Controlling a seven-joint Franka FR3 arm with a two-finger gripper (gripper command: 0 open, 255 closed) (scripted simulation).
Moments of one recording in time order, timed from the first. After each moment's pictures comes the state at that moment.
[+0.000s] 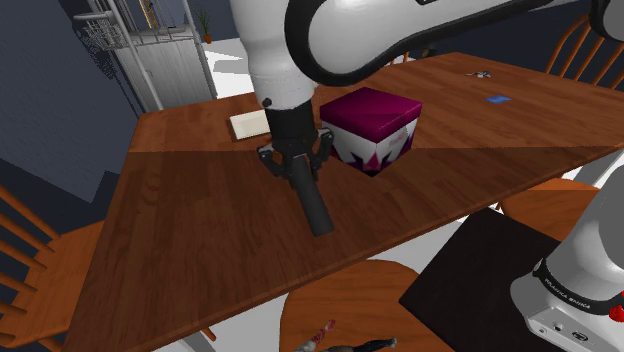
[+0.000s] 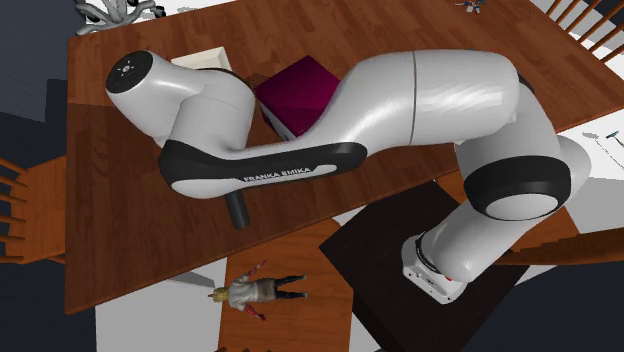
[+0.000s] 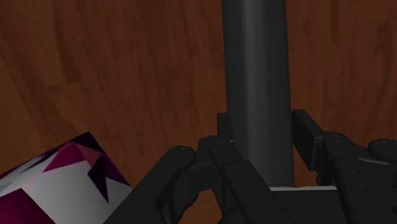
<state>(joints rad) 0.10 0.17 0.65 -1.65 -0.15 1.71 1.18</state>
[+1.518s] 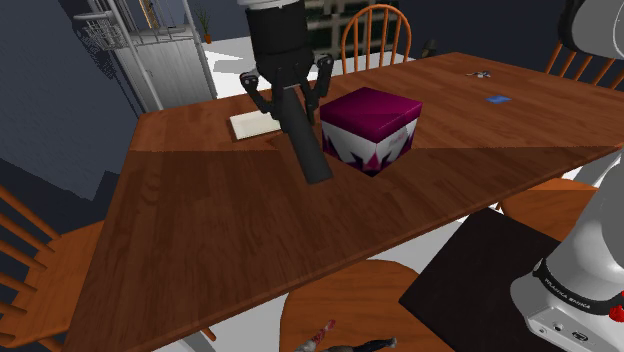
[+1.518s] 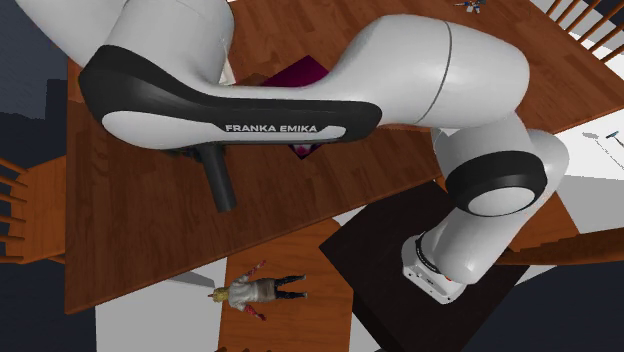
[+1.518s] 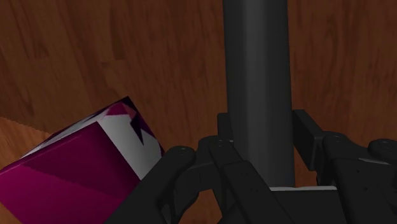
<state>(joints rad) 0.17 0.26 0.67 -1.21 -0.20 1.35 1.19</state>
